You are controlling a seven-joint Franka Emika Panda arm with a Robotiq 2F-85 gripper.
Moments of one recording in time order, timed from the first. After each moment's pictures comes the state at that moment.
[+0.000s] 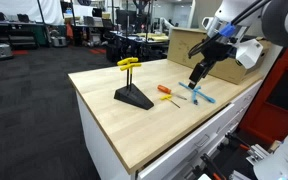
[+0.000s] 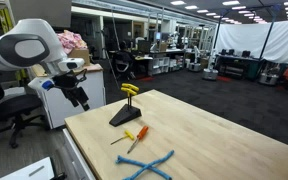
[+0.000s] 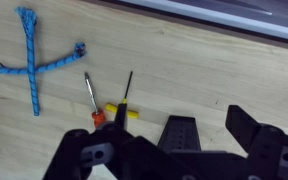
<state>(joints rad) 0.17 -0.78 0.33 -2.79 0.00 2.24 0.19</state>
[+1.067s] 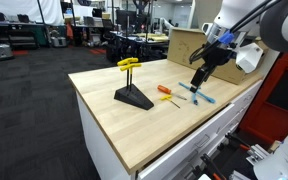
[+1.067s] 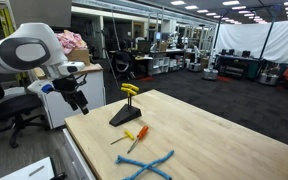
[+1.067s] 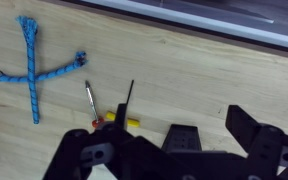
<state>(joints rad) 0.17 -0.78 0.33 -2.81 0.00 2.23 0.19</state>
